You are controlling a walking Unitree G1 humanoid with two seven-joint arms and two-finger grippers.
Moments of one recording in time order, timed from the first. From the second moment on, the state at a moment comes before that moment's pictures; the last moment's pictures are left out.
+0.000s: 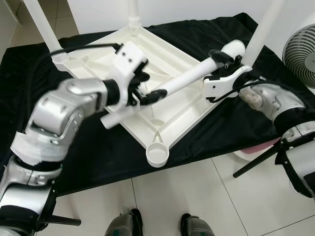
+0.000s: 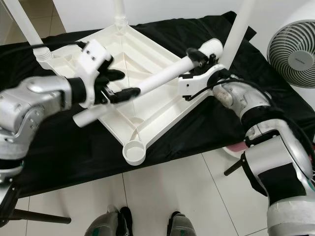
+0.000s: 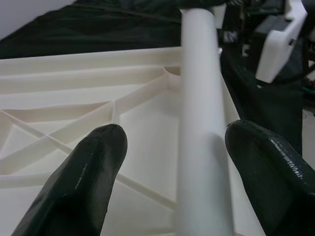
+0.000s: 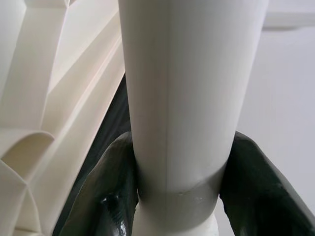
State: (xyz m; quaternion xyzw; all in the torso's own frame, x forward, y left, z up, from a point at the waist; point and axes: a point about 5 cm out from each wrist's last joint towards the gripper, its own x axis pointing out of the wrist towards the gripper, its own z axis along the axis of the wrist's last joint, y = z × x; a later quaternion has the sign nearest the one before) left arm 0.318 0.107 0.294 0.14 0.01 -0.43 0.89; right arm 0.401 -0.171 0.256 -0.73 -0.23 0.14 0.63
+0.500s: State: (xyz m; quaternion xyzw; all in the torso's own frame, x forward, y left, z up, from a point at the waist) left arm 0.352 0.171 0.336 0.05 -0.06 -0.28 0.96; right arm 0.391 -0.173 0.235 -0.67 -0.22 0.16 0.69
